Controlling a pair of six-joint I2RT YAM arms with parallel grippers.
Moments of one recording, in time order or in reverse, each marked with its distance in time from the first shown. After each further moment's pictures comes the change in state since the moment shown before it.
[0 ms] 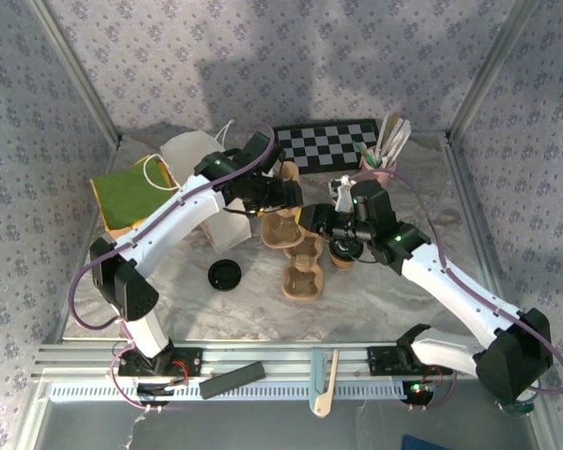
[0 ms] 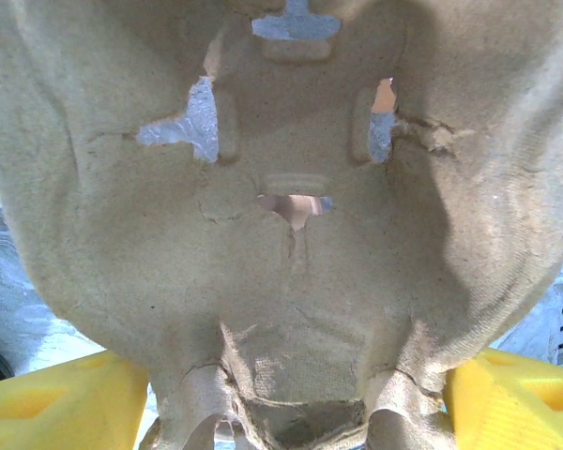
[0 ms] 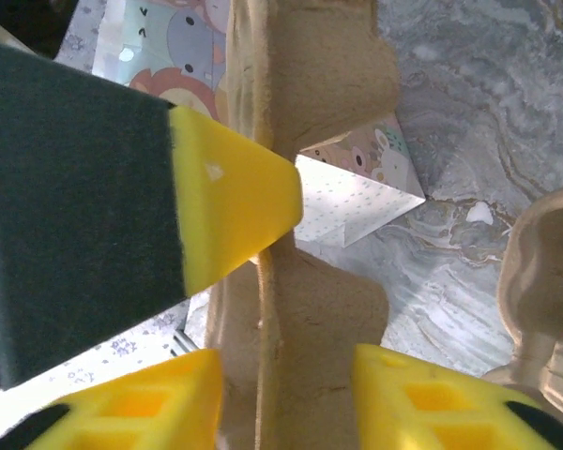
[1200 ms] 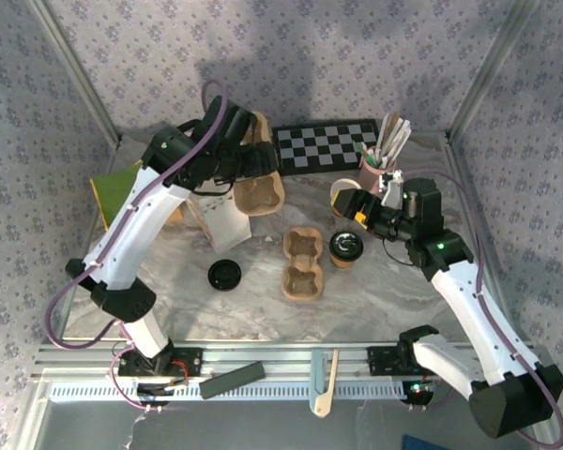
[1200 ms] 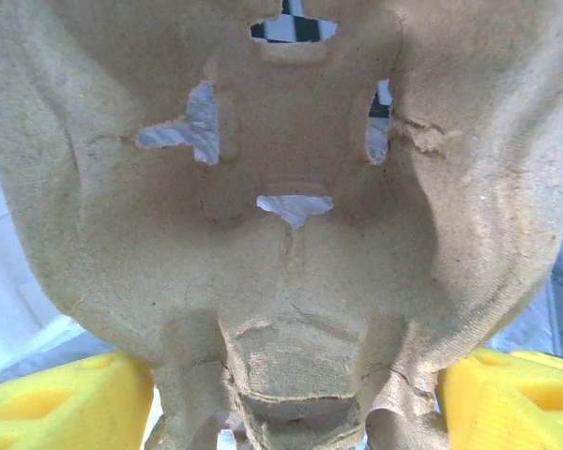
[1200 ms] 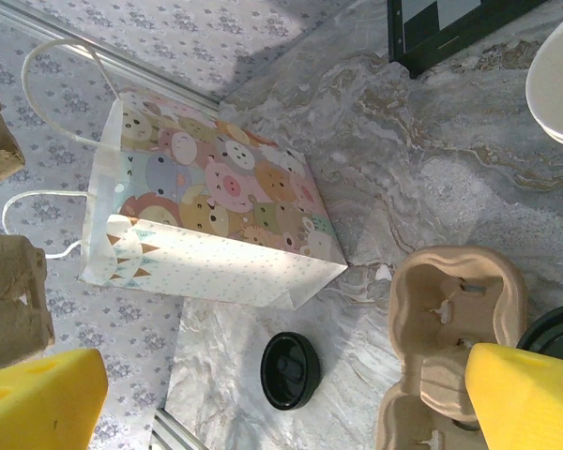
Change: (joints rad) left arm 0.029 -0.019 0.458 -0.308 -0.283 0.035; right arm -0.299 -0.189 -0.001 -0.177 -0.061 -0.080
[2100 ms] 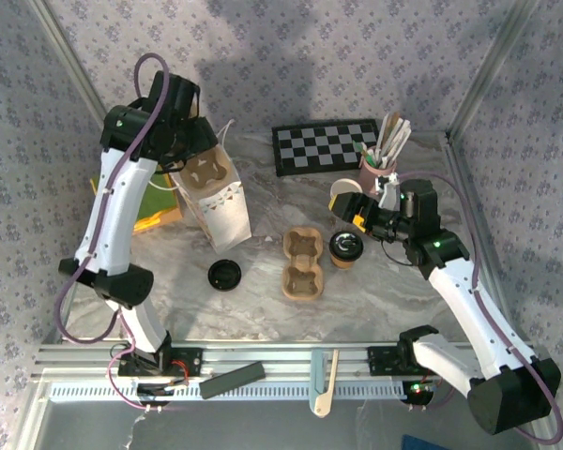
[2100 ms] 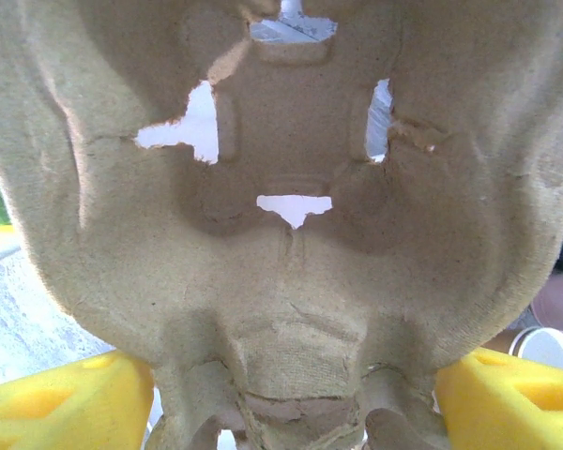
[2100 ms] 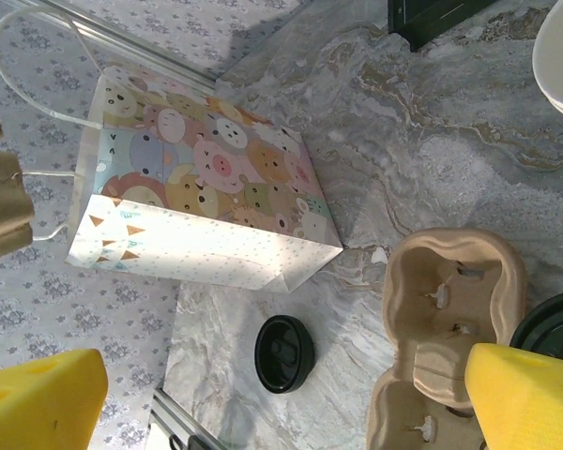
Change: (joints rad) left arm 0.310 0.065 0.140 -0.137 -0.080 0.000; right arm -0.010 0.019 -0.029 0.012 -0.047 -0.025
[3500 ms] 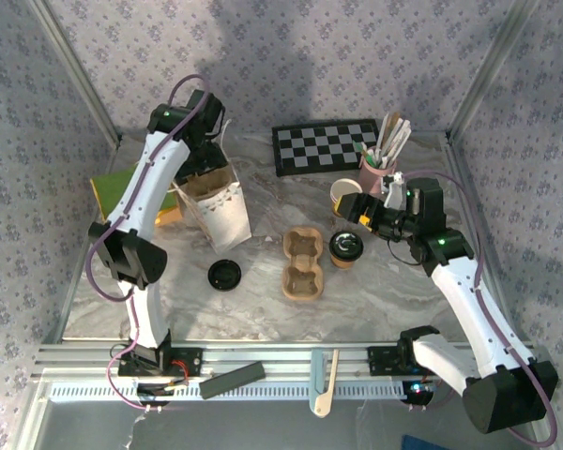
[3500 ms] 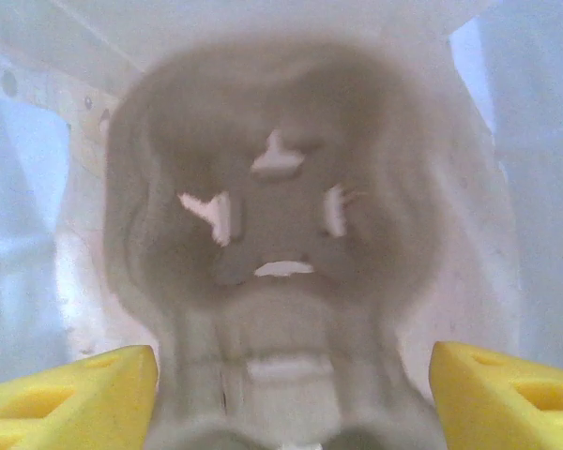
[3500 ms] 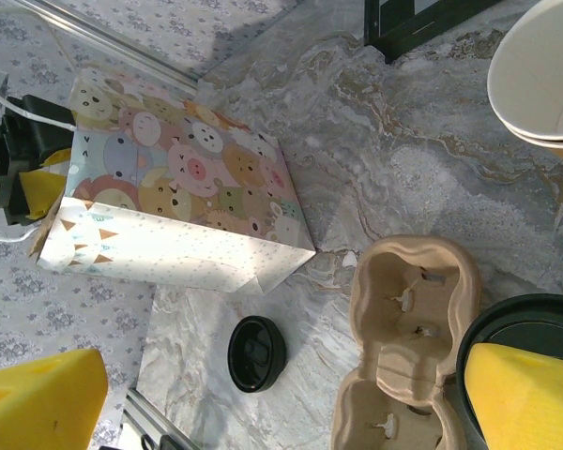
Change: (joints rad) left arm 0.037 0.163 -0.171 -0.004 0.019 -0.039; right arm -0.064 0.006 0.016 -0.057 -0.026 -0.091
